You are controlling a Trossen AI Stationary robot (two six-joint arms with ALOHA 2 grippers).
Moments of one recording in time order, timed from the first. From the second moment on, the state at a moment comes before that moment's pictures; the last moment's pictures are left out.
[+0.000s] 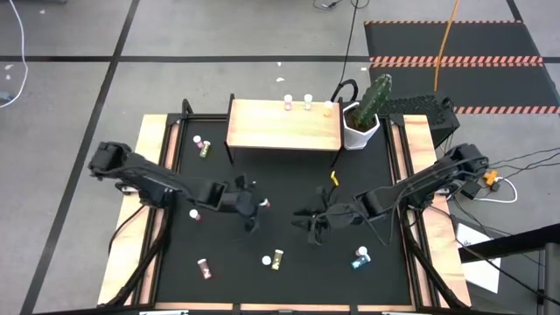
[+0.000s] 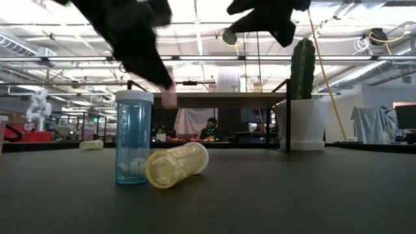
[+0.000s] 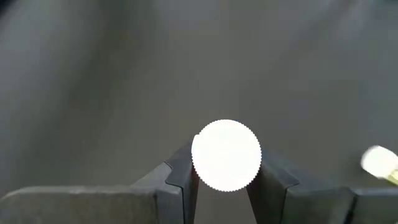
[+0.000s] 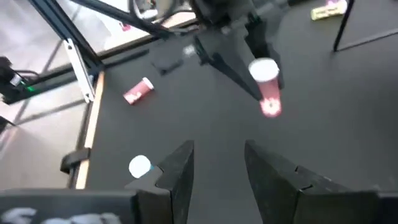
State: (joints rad) left arm -0.23 1.52 0.92 -0.25 -0.32 -0.34; right arm 0.38 1.47 0.96 -0.04 0.36 0.54
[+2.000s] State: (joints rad) left arm -0.22 1.18 0.92 -0.82 -0.20 -0.66; right arm 0.12 1.91 1.07 0.17 0.02 0.10
